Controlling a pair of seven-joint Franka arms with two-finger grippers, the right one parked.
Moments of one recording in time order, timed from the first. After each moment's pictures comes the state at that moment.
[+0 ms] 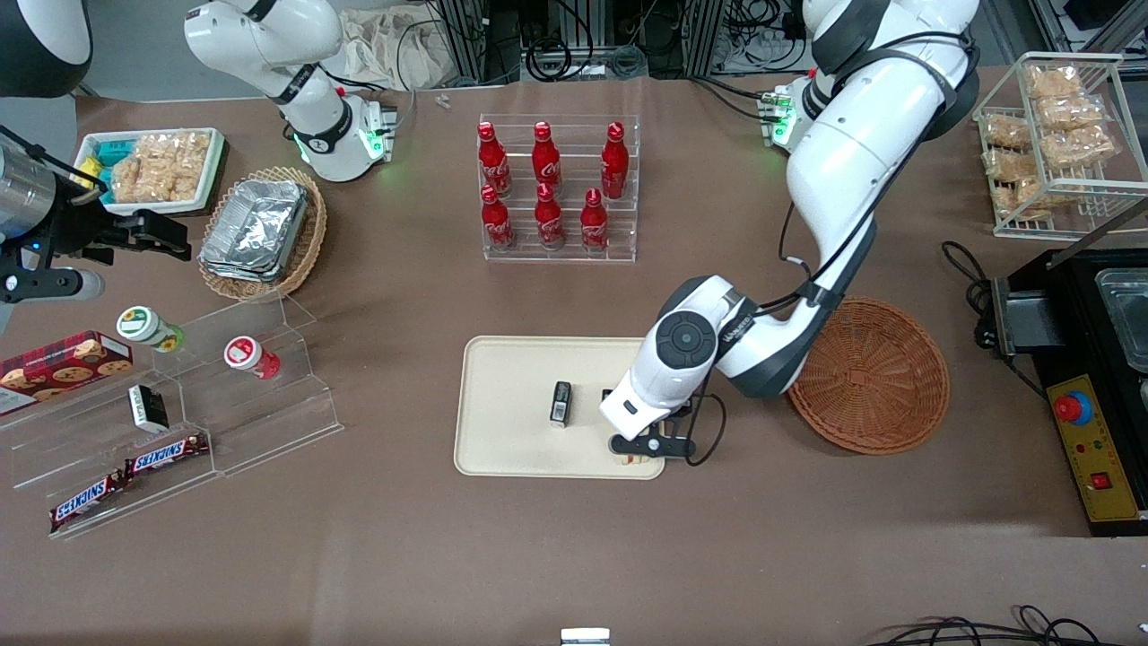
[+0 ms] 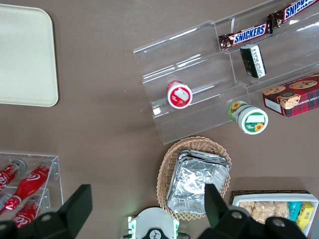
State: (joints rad) arm -0.22 0.85 -0.48 -1.30 0.37 2.16 -0.70
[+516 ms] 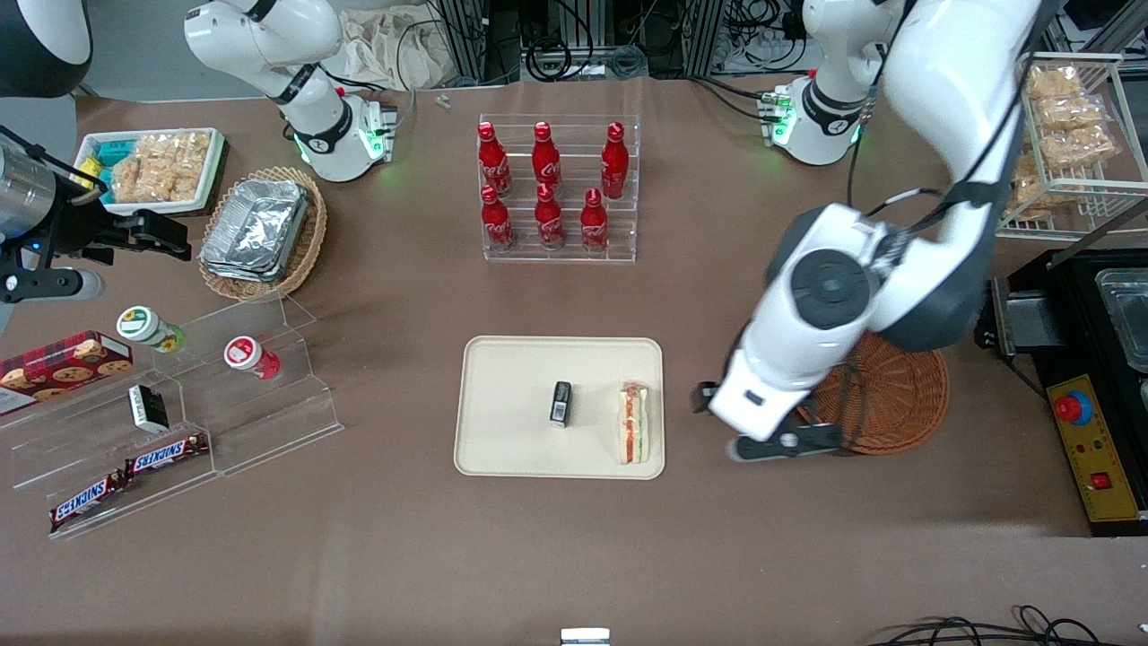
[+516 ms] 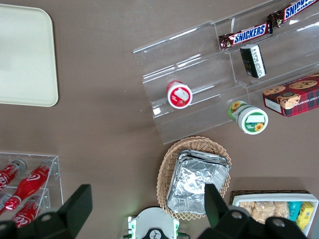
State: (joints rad) arm -0.06 0.56 -0.47 -1.29 0.30 1.86 -0.69
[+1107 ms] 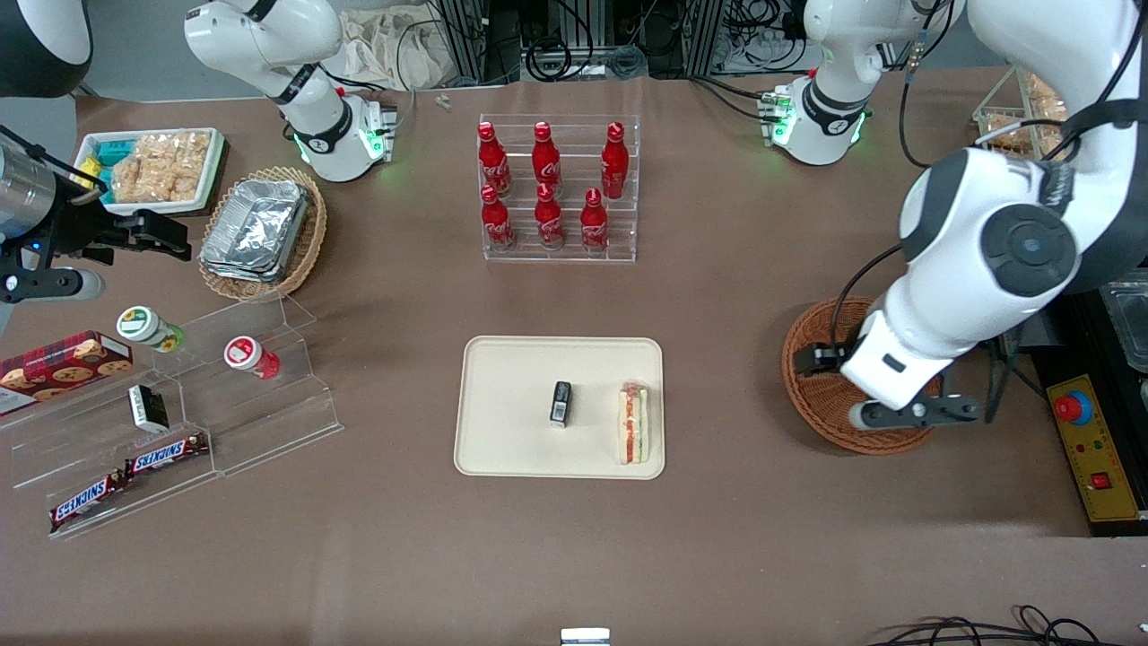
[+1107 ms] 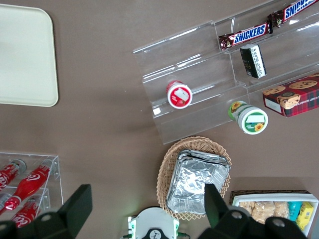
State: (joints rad) arm 0.08 0.31 -0.38 -1.53 0.08 1.82 -0.33
